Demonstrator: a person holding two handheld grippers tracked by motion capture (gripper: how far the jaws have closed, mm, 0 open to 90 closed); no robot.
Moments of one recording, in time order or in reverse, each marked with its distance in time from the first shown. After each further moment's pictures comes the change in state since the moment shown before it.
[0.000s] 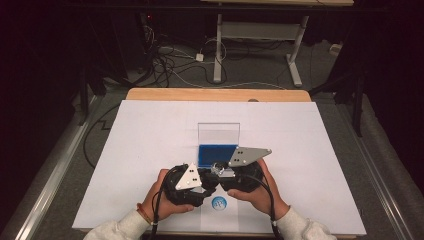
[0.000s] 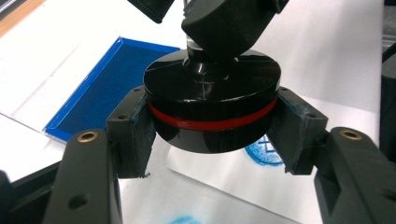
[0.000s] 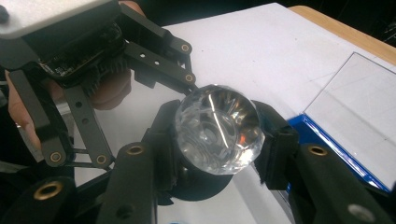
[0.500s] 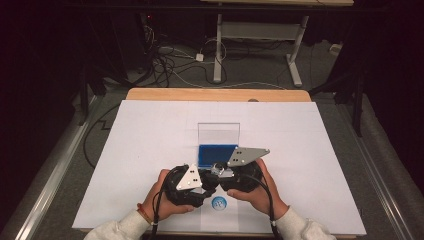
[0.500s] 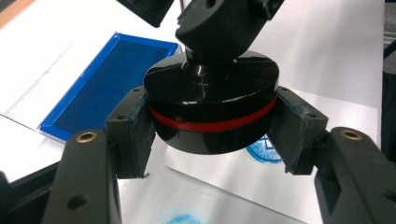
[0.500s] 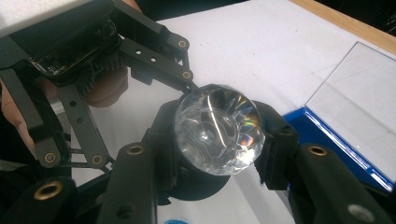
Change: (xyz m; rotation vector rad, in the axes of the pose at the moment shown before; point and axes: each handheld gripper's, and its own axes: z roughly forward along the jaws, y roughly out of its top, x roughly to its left) left arm 0.000 -0.001 0.004 0.018 -0.007 0.015; right arm -0.001 -0.003 0.004 0.027 -0.005 0.011
